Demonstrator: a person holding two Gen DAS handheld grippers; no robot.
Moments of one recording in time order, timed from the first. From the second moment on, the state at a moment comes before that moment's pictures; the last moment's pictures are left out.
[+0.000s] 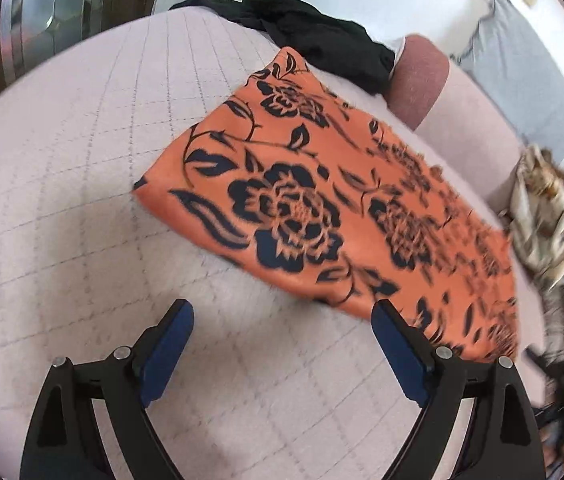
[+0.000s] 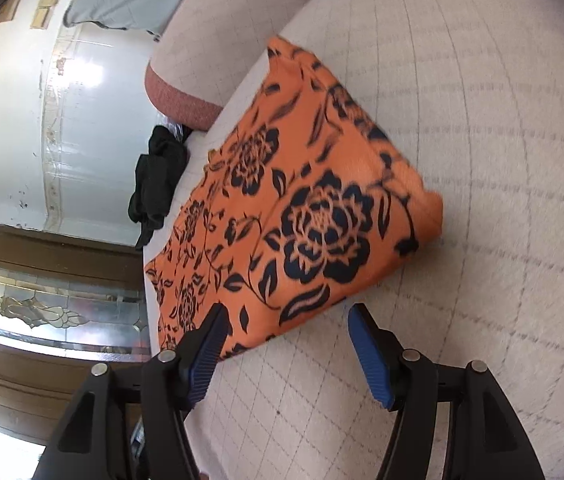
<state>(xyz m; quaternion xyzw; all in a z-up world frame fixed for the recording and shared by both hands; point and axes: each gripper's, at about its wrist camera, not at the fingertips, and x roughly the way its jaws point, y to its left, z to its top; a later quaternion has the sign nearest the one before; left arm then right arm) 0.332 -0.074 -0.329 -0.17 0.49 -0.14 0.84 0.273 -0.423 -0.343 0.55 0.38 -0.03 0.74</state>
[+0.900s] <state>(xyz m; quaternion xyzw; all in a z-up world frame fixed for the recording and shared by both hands) 0.371 -0.064 -0.340 -0.31 0.44 -0.17 0.82 0.283 -0.447 -0.382 0.62 0.31 -0.06 0.71</state>
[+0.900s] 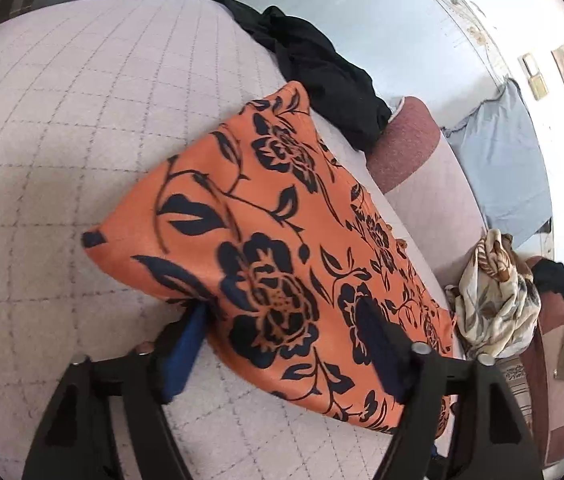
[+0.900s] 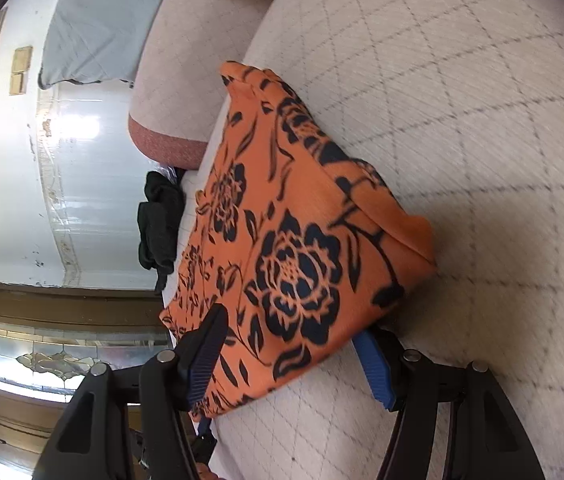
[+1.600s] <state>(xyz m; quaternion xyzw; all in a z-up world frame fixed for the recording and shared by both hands) 0.387 -0.090 -0.338 -0.25 0.44 -0.16 0.85 0.320 -0.436 -0.368 0.57 0.31 -0.06 0.76</state>
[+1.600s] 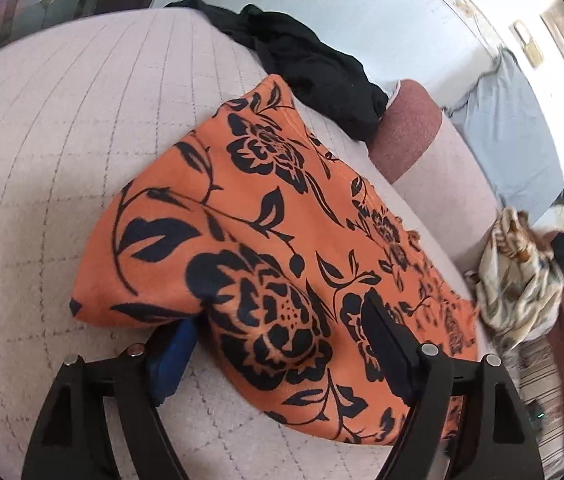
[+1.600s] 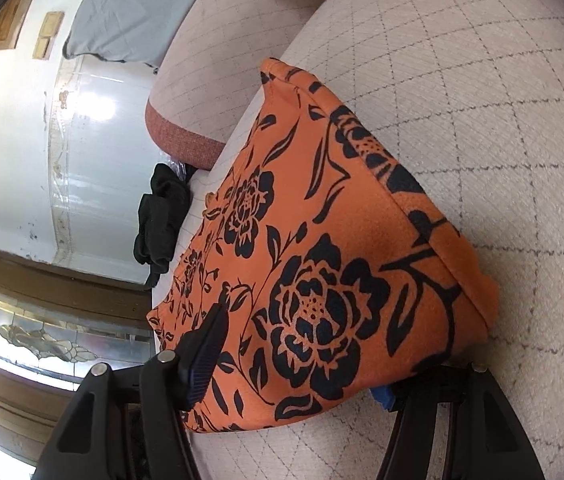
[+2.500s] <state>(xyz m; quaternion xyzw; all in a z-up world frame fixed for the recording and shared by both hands) 0.365 -0.073 -0.300 -0.27 0.40 -0.19 0.85 0.298 -0.412 -0.295 0.40 0.25 -0.11 0.88</state>
